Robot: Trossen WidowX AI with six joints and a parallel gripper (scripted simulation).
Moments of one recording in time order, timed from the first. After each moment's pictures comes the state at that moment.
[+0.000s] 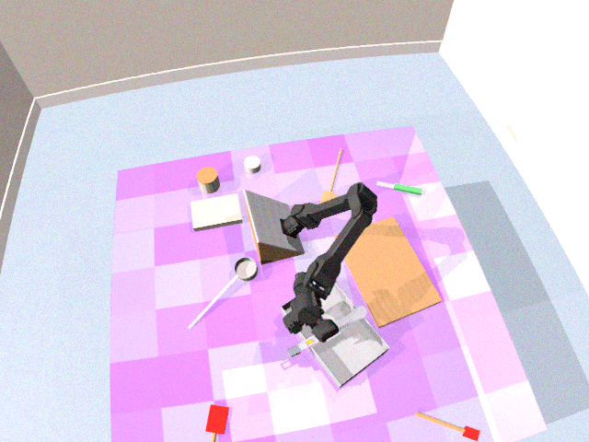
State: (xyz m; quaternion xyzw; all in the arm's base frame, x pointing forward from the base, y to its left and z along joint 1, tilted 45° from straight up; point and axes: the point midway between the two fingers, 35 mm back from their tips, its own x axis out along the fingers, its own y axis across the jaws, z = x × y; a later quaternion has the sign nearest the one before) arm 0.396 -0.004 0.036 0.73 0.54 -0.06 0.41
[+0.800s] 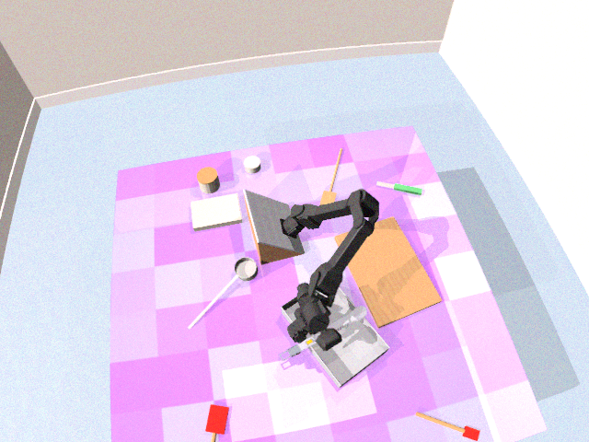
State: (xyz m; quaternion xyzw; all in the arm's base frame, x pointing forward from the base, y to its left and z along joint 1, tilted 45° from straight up) arm 0.411 0.027 0.017 0.73 0.54 -0.06 0.41
